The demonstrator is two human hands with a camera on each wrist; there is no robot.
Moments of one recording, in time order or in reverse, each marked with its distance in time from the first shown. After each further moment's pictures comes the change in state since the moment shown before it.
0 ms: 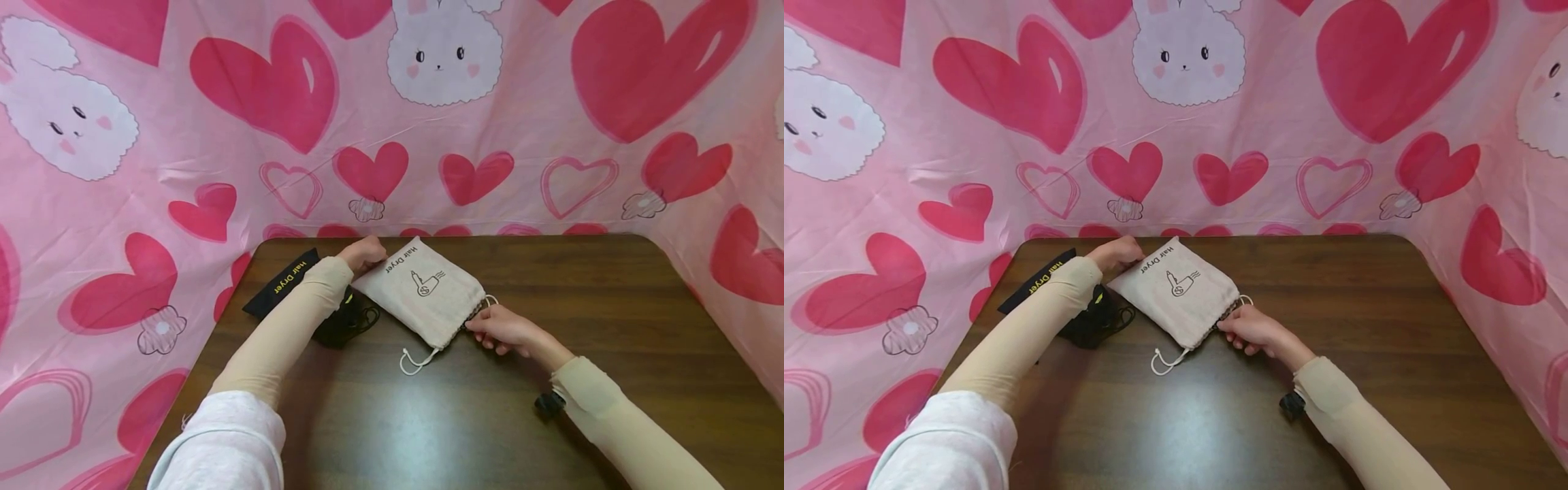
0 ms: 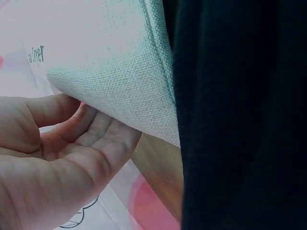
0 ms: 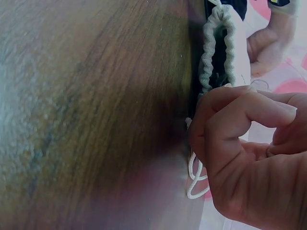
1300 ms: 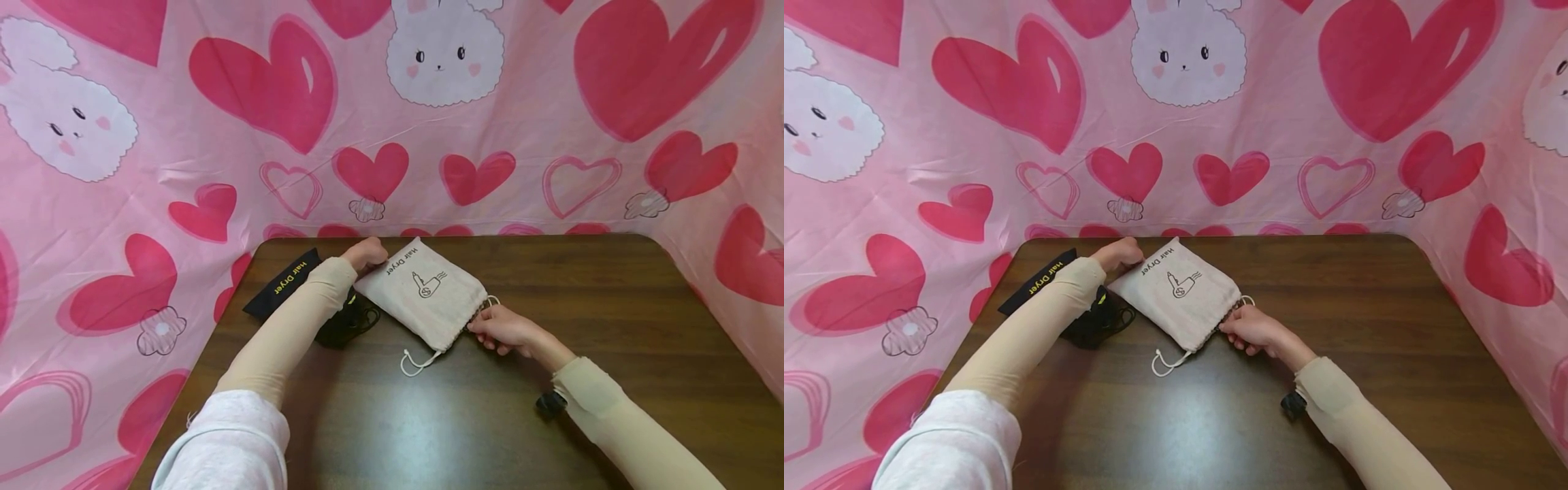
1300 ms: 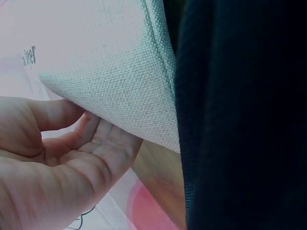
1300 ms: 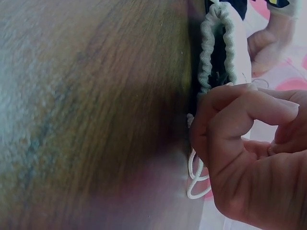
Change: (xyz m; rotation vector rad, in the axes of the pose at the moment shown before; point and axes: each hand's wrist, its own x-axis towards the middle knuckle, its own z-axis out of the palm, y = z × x) left_hand 0.006 0.005 0.006 0.134 0.037 -0.073; right_hand 0.000 -0.001 -0.004 -0.021 -0.027 -0.018
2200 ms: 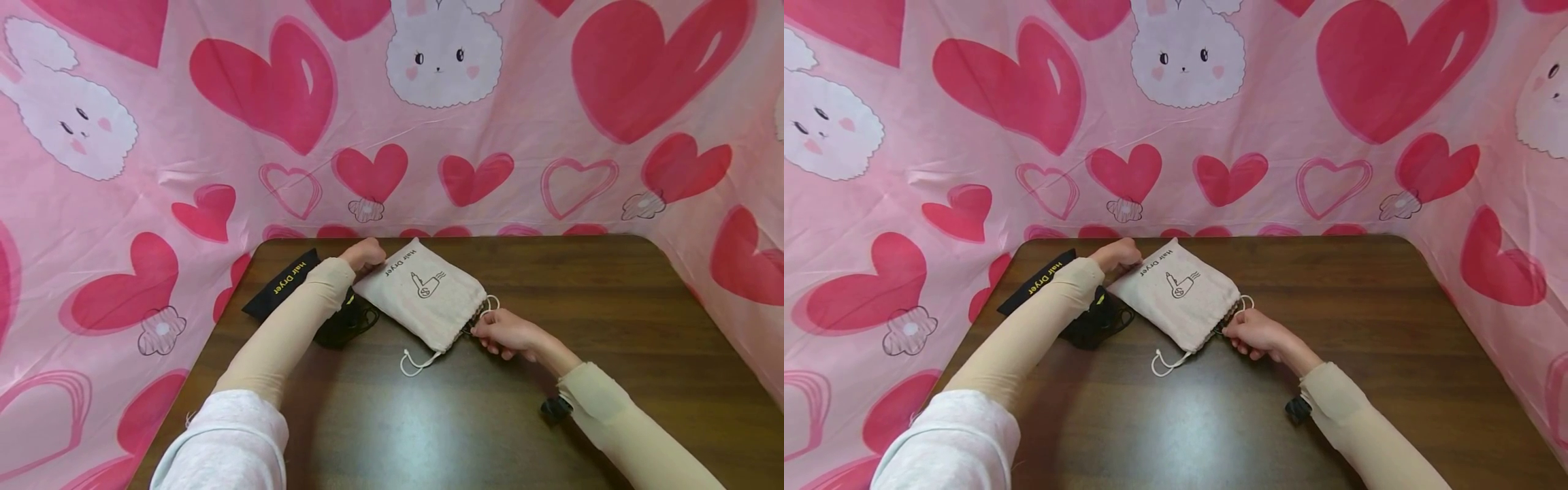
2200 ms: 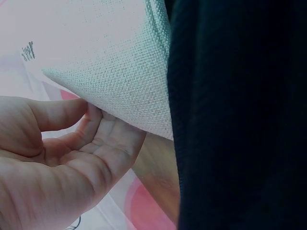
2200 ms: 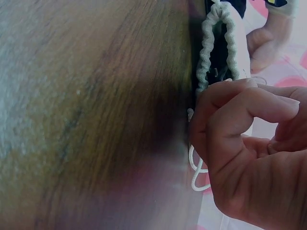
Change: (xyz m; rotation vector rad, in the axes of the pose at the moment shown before) left_hand -0.005 -0.003 -0.002 0.015 -0.002 0.004; right_hand -0.010 0.004 -0.003 -0.041 0.000 -0.017
